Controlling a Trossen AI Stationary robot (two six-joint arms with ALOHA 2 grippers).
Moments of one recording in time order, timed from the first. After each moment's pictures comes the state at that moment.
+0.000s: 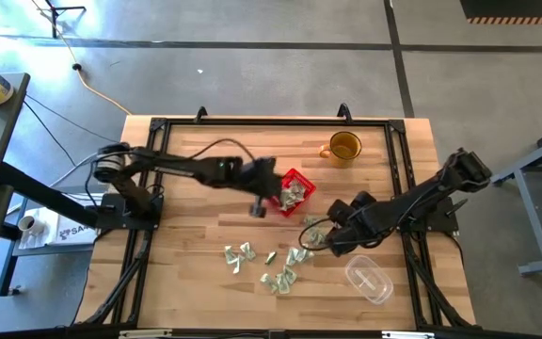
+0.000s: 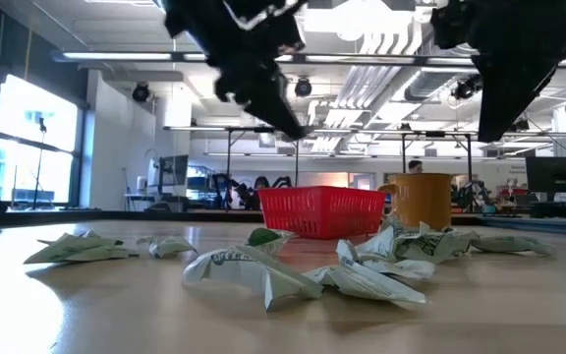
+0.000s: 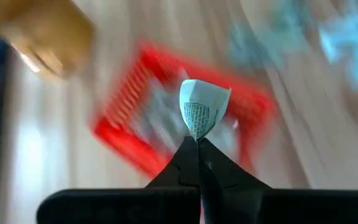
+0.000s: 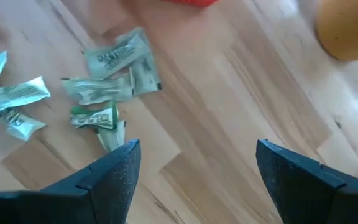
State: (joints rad) left arm 0.05 1.68 1.19 -0.31 -0.08 0.38; right arm 0.45 1.53 1.11 -1.15 0.42 1.11
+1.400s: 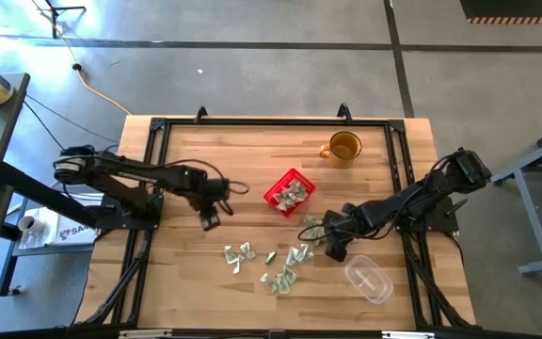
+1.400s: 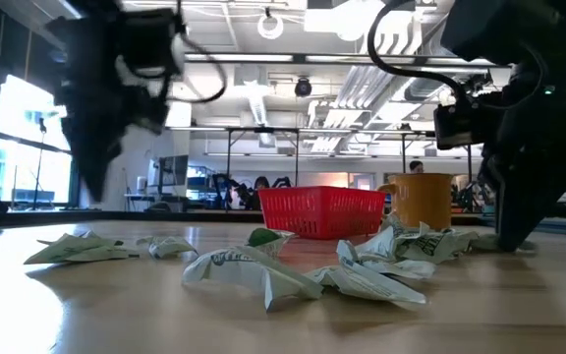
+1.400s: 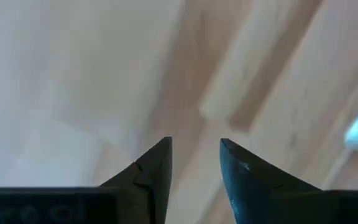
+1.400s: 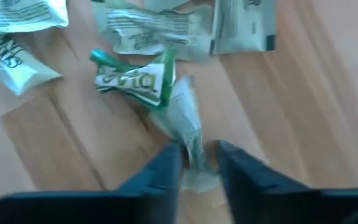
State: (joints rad) left arm 0.02 1.35 0.76 -0.80 0.02 -0.42; right arm 0.34 1.53 0.68 -0.43 0.11 0.80
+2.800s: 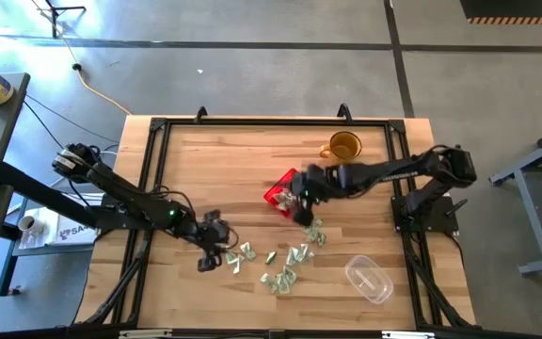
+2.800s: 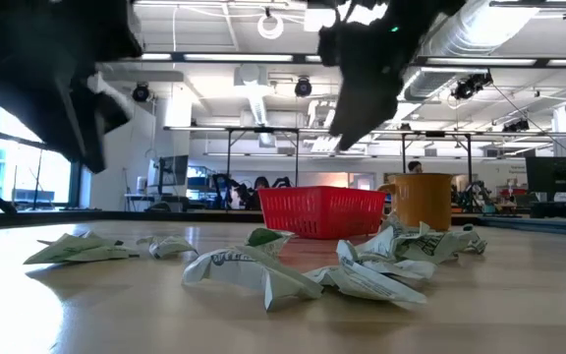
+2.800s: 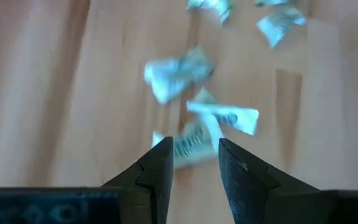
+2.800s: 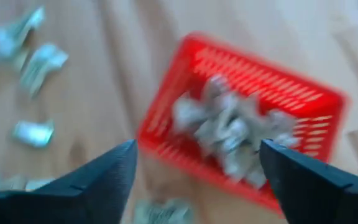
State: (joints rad) left arm -0.46 1.33 0.68 -0.29 -0.13 -0.51; right arm 0.01 1.61 1.17 -0.56 0.12 0.33
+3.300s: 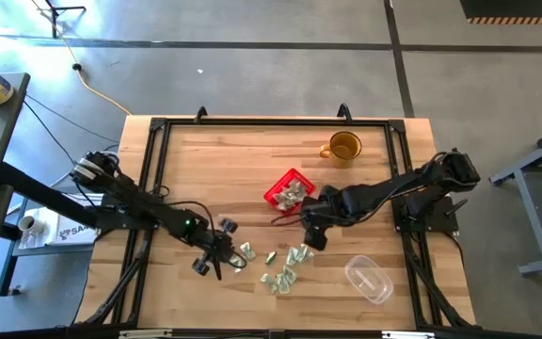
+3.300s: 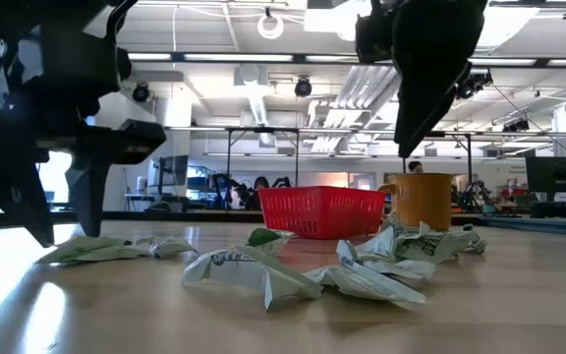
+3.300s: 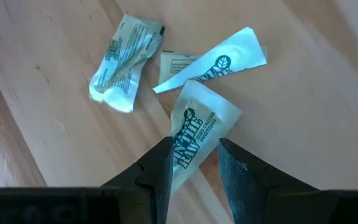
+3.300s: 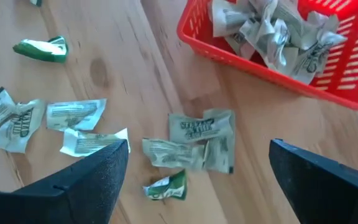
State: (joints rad) left arm -0.45 1.54 0.69 -0.21 -0.06 0.16; right arm 0.23 1.61 1.16 -0.78 0.19 0.60
